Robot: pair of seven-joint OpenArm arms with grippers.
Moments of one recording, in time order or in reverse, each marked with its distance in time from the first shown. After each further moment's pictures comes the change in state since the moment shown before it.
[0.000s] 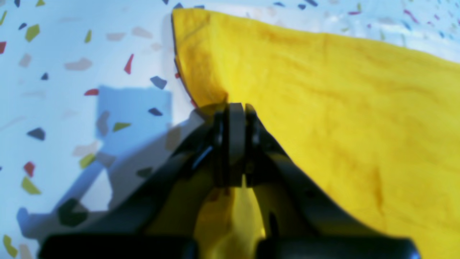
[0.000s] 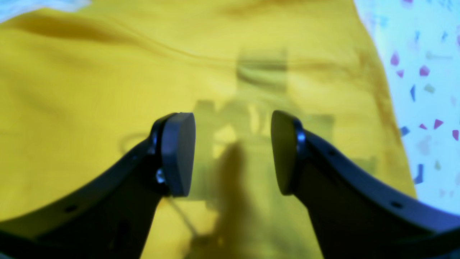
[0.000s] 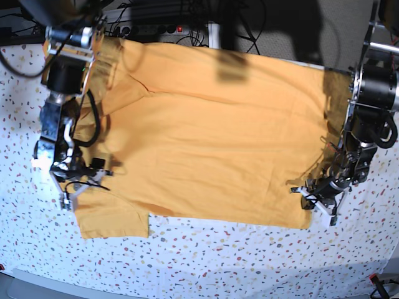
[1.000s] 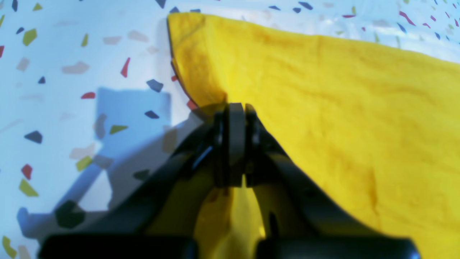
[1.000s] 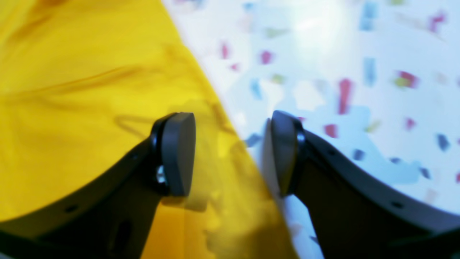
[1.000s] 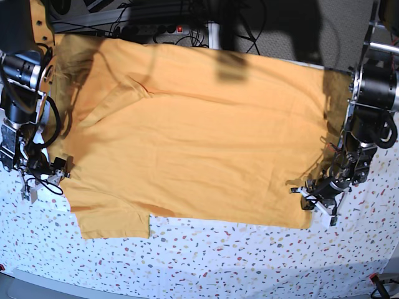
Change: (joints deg) left arm 0.0 0.0 0.0 0.0 0.1 0.2 0.1; right arm 10.5 12.8 0.0 -29.2 6.5 10.3 9.4
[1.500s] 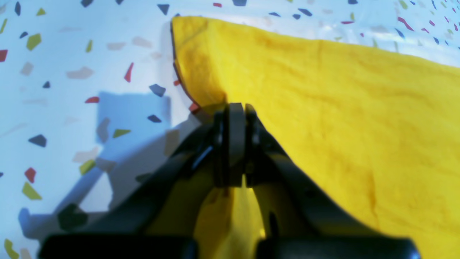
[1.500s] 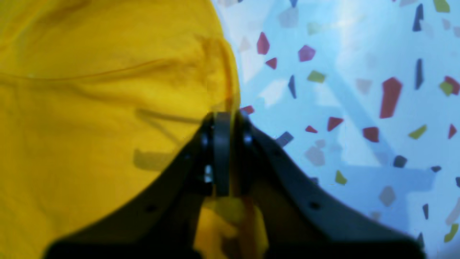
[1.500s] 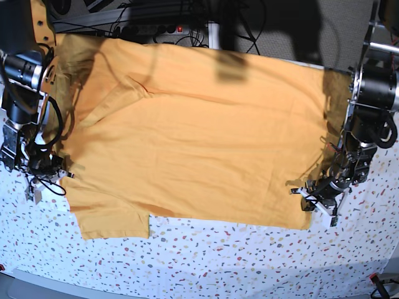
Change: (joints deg) left arm 0.0 0.0 0.0 0.0 0.0 0.0 -1.0; right arm 0.1 -0.3 0.0 0.0 1.2 1.7 -0.9
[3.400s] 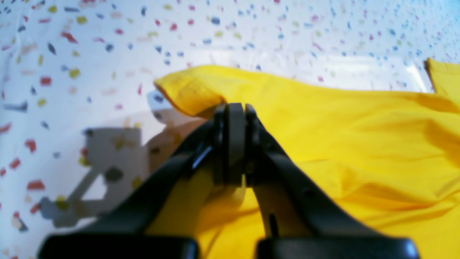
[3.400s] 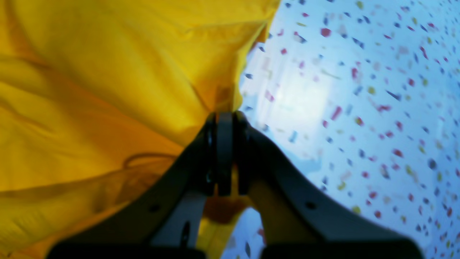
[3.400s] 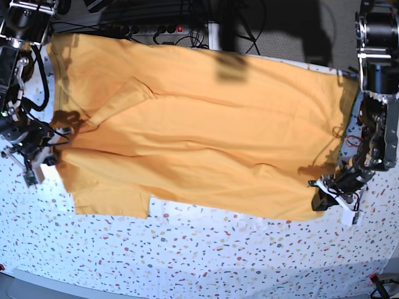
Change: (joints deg) left arm 21.4 -5.7 -16.4 46.3 -6.1 -1.6 25.2; right arm -33.1 -0.3 6.9 60.6 3.0 4.9 -10.8
